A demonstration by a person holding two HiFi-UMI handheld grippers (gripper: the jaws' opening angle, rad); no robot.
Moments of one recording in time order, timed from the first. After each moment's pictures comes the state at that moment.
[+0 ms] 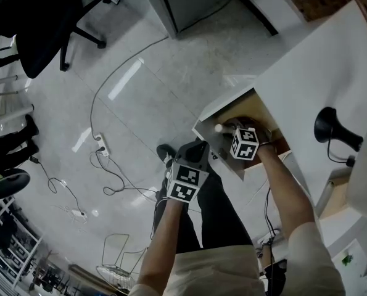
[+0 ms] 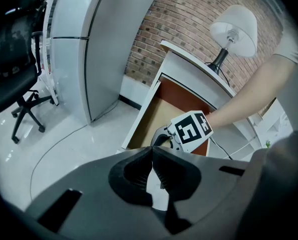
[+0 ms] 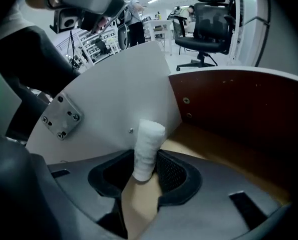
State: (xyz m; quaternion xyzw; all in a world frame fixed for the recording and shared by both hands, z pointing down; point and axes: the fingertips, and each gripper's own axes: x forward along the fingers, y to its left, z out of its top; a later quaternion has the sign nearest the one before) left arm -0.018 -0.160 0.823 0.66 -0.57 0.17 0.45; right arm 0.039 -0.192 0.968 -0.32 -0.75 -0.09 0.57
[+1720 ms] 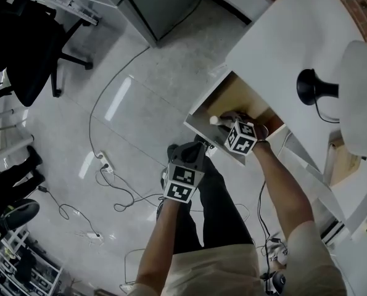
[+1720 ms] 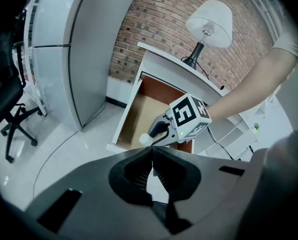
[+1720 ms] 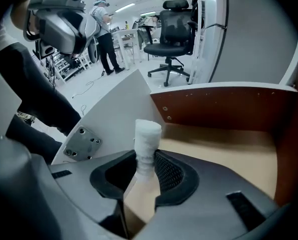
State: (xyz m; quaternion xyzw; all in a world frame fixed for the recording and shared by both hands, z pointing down) left arm -0.001 -0.134 0.798 0.72 -0.51 0.21 0.42; right arm 0.039 -0.198 0.923 -0.16 -0.81 -0.03 0.57
